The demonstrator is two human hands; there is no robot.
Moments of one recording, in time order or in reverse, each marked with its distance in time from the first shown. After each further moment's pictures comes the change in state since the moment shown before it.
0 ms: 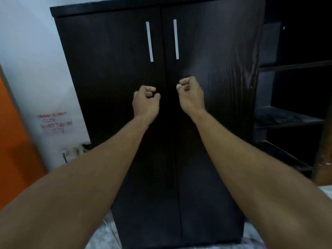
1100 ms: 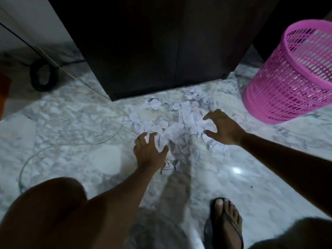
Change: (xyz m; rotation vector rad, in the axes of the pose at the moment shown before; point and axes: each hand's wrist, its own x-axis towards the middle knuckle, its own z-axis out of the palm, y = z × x) left_hand -0.532 -0.478 -0.053 0.675 -0.798 -0.415; right_hand -0.554 0.316 -0.071 -0.844 -0.982 0.520
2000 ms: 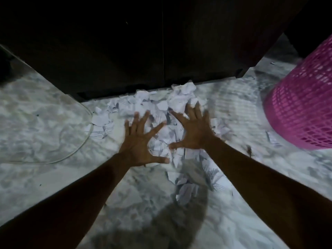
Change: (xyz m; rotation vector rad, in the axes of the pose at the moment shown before) left_hand 0.166 0.007 0.084 0.315 -0.134 0.454; right_hand 0.181 0.059 0.113 -0.174 -0.091 -0.114
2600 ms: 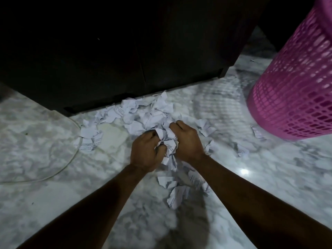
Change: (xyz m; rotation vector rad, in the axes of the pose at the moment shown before) left_hand 0.011 0.070 -0.002 -0.352 0.383 0.139; right_hand -0.039 -0.020 0.012 0.396 0.657 -0.156
